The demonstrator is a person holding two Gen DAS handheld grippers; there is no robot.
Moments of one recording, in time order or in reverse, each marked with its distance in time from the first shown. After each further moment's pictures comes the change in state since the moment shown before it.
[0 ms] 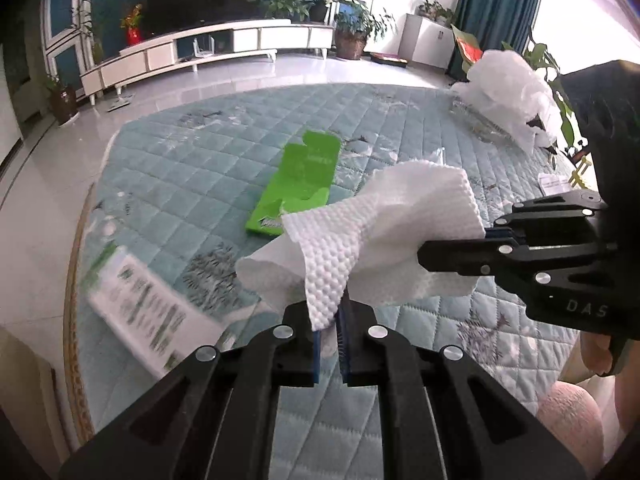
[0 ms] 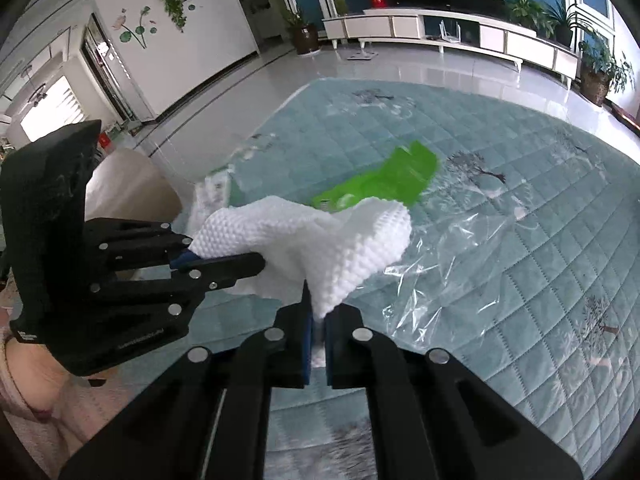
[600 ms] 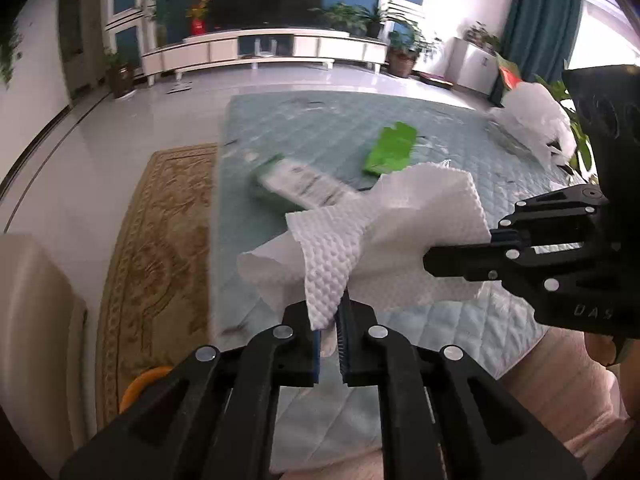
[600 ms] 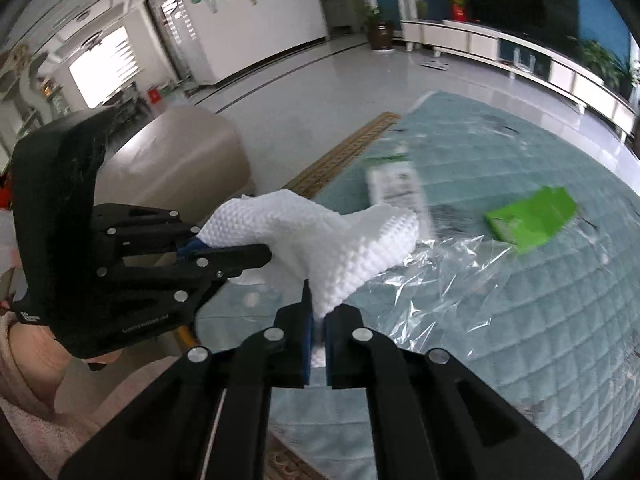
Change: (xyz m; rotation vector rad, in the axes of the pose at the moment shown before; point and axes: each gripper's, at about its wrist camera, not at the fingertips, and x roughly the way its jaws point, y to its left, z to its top) left arm -0.127 0.084 -0.108 -0.141 -0.038 0.123; right arm 0.014 0.179 -0.012 -0.224 0.053 0.109
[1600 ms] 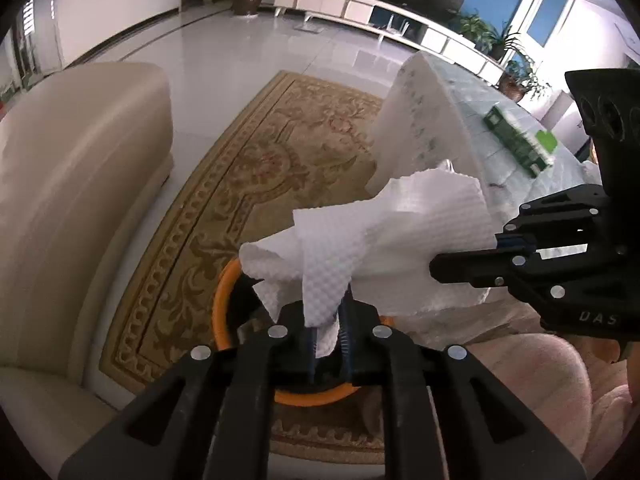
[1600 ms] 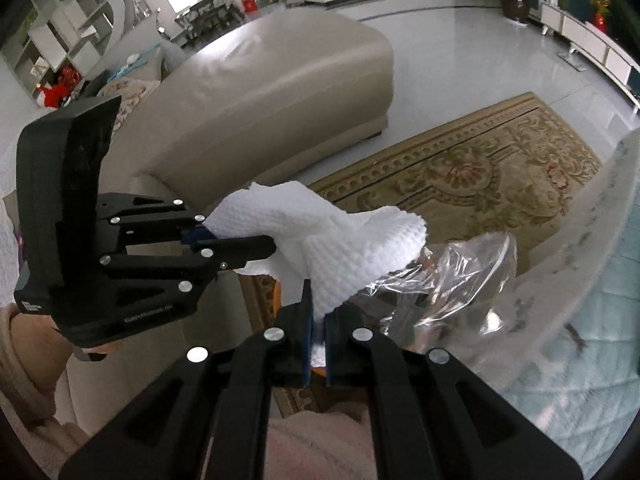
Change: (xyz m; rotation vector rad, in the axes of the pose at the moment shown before) left arm -0.044 0.208 -0.179 -0.383 0.095 0.159; right arm 0.178 0.215 0.027 -0.262 0.280 0.242
